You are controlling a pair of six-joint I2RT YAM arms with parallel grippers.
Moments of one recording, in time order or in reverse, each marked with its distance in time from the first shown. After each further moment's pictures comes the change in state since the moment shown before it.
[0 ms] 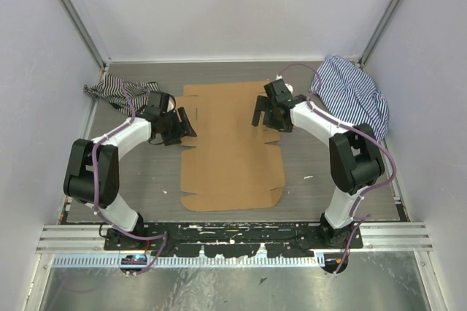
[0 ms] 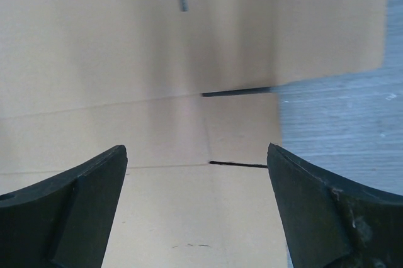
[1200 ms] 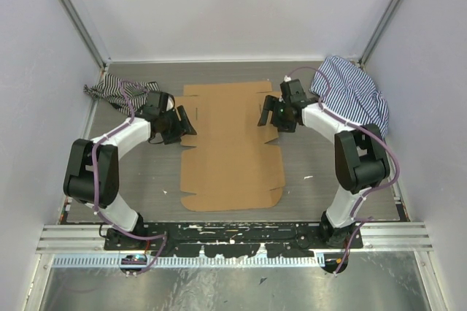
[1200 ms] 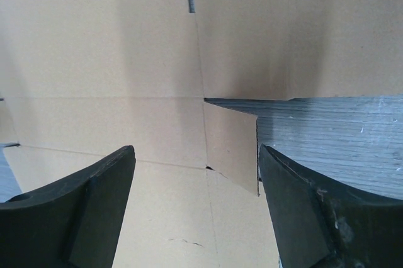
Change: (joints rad) left arm 0.009 0.000 -0.002 0.026 0.001 -0.008; right arm -0.132 -0.018 -0.111 0.127 -0.253 -0.062
